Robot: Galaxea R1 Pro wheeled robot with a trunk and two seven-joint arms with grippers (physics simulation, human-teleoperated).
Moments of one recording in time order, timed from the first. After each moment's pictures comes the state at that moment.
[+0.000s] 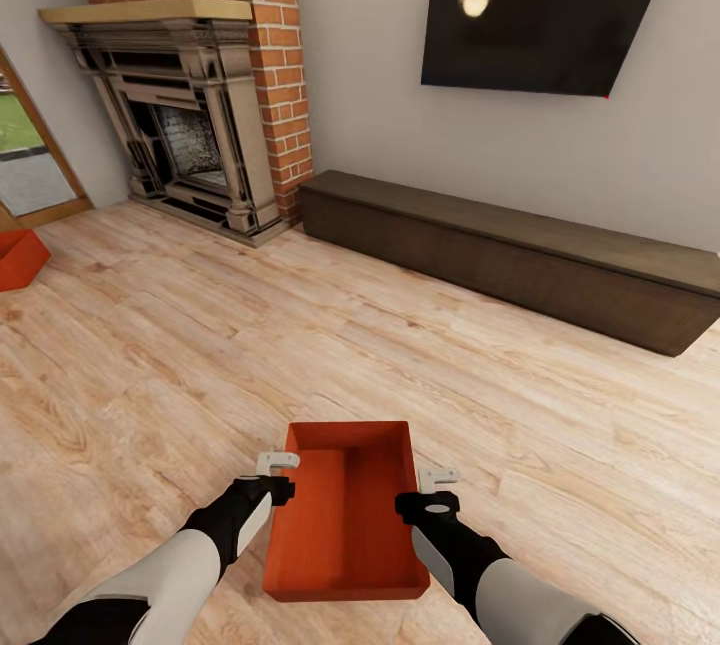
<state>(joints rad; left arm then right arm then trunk) -0.76 -0.10 0.00 -0.28 -0.04 0.27 0.17 -0.69 0.16 0.50 -0.28 -0.43 0.10 -0.36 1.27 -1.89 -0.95</state>
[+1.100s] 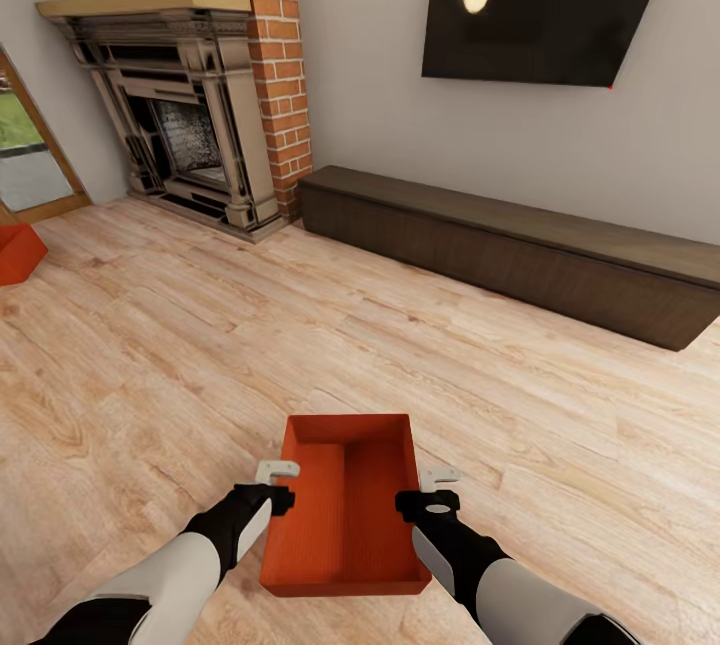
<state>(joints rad) -0.76 -0.10 0.00 -0.24 -0.04 0.29 0.17 -0.69 0.16 0.50 -0.28 -0.43 0.08 -0.36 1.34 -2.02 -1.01</state>
